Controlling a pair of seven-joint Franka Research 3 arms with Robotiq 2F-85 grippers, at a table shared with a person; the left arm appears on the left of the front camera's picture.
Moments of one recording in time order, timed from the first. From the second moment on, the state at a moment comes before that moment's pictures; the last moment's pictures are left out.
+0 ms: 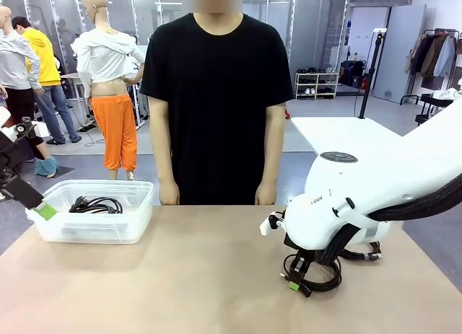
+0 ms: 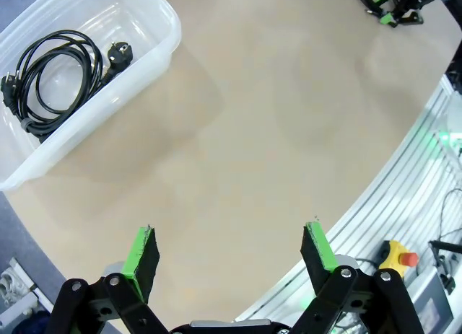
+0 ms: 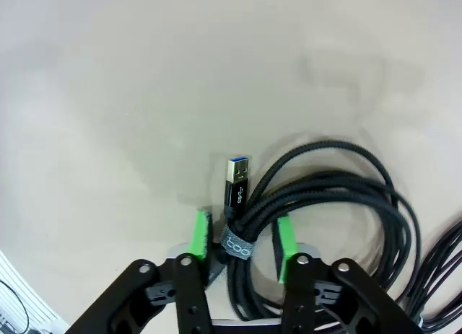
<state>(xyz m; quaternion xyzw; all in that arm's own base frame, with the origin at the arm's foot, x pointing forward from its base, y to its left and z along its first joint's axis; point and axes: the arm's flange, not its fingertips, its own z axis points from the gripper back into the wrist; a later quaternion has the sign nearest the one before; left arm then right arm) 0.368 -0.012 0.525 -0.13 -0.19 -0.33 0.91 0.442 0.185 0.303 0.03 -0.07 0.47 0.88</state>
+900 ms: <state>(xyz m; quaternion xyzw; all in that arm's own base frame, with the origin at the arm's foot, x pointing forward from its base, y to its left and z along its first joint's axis) 0.368 -0.012 0.525 -0.13 -0.20 -0.33 0.91 0.432 0.313 0.385 0.04 -0.12 0.56 0.82</state>
